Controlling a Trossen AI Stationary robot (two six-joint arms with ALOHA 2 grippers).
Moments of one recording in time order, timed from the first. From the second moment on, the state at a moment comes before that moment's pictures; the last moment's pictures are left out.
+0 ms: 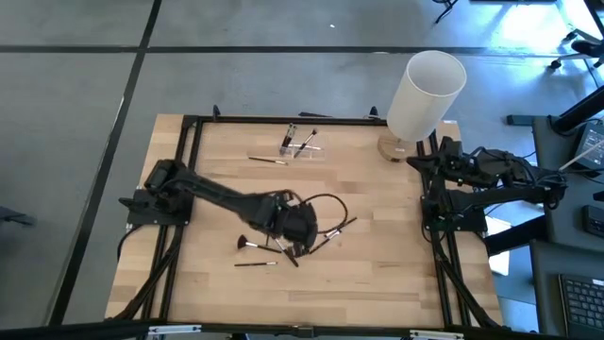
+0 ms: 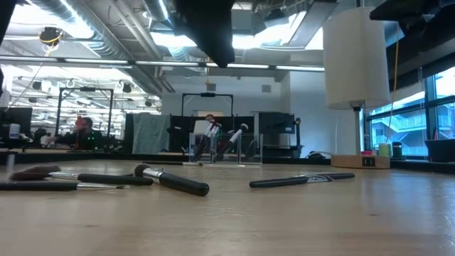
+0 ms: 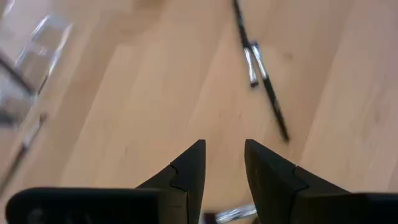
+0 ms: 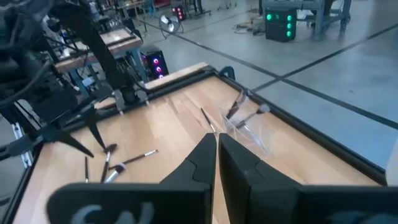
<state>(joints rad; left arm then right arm) -0.30 1.90 1.69 -0.98 -0.40 -0.63 0.09 0.33 0.73 -0.65 0.47 0.33</state>
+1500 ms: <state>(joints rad) -0.28 2.16 1.69 -1.17 -0.02 -1.95 0.09 0.40 0.73 -0.58 0.50 0.34</state>
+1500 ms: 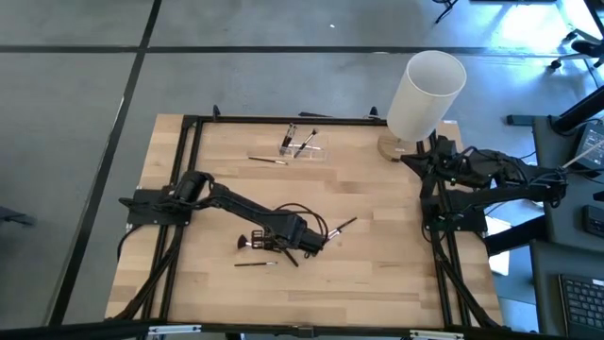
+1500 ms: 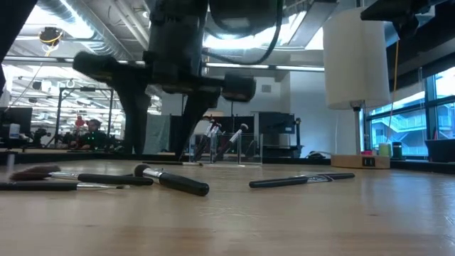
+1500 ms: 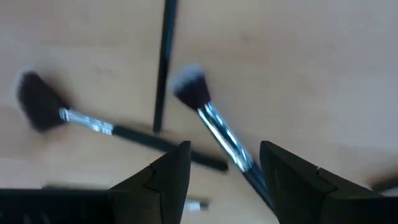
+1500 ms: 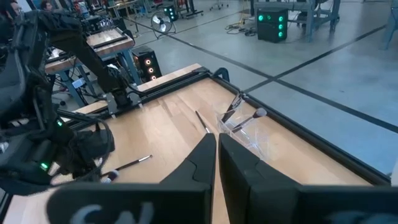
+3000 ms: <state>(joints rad) -0.22 2.21 1.69 -1.09 -0.13 -1.60 0.09 0.40 0.73 -0.57 0.50 0.30</state>
